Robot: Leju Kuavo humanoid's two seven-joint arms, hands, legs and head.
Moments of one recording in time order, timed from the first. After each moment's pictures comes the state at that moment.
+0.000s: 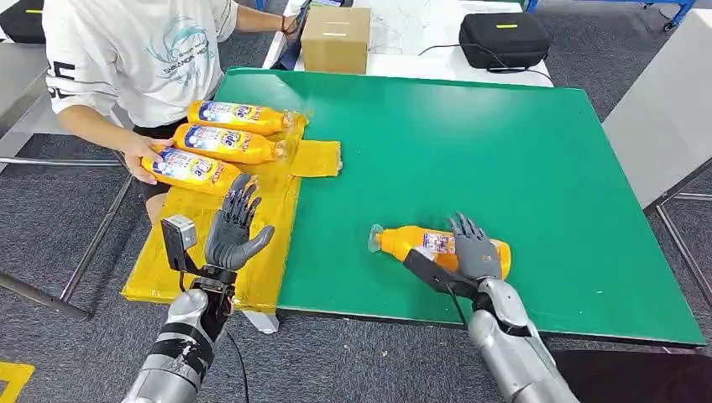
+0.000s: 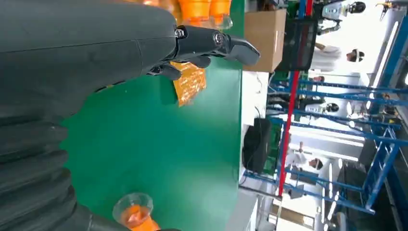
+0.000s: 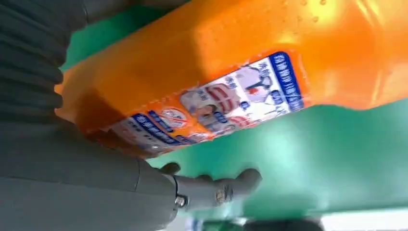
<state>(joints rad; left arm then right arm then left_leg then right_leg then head) -0.33 -0.17 0.01 -0.91 0.04 -0.26 -0.59 -0.41 -0.08 0.32 -0.86 0.99 -0.11 -0.02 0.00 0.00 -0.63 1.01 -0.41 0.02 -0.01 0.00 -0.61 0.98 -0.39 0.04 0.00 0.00</state>
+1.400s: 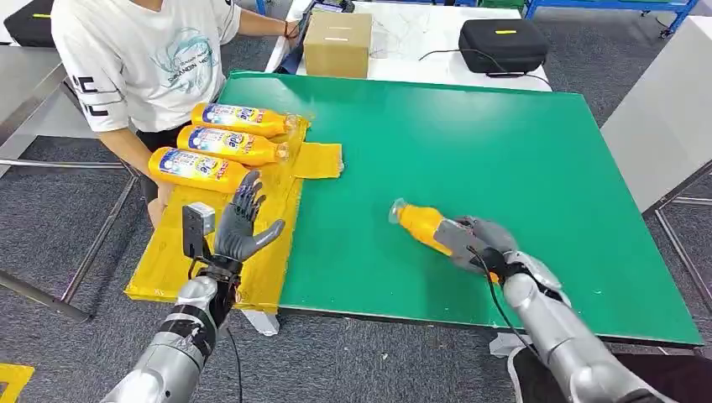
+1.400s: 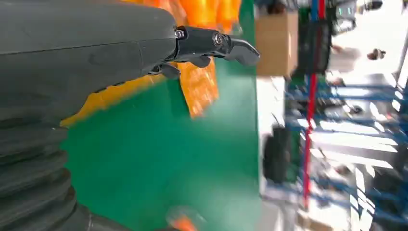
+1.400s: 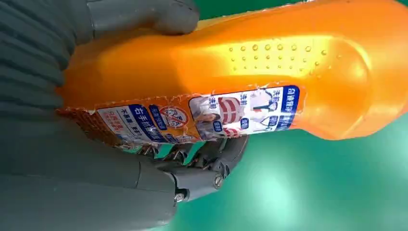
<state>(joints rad) -0.45 -0.16 0.01 -0.70 -0.07 -0.11 -0.61 -0.56 -0.17 0.47 -0.73 0.57 -0.07 -0.13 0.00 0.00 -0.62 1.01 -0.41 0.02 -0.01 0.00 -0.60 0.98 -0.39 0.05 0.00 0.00</state>
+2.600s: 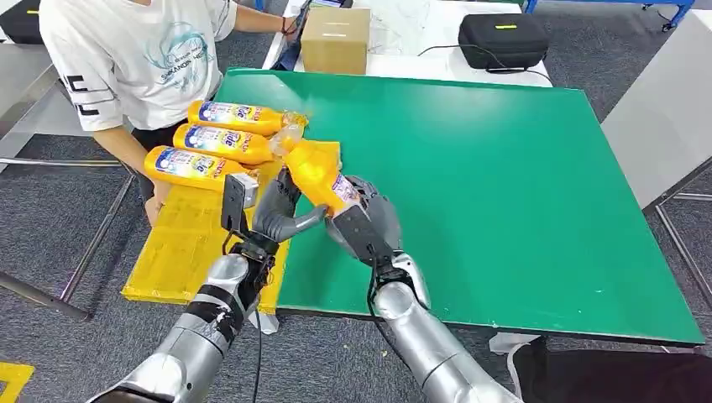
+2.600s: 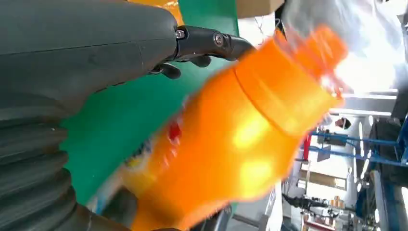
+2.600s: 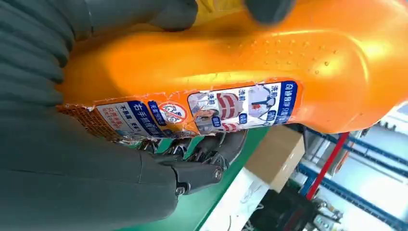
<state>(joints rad) -0.52 -0.23 -0.20 -0.77 0.04 -0.16 -0.48 -0.51 0.28 0.46 -0.81 0.45 -0.40 -0.34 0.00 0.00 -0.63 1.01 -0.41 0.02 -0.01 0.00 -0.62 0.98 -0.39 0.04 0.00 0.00</state>
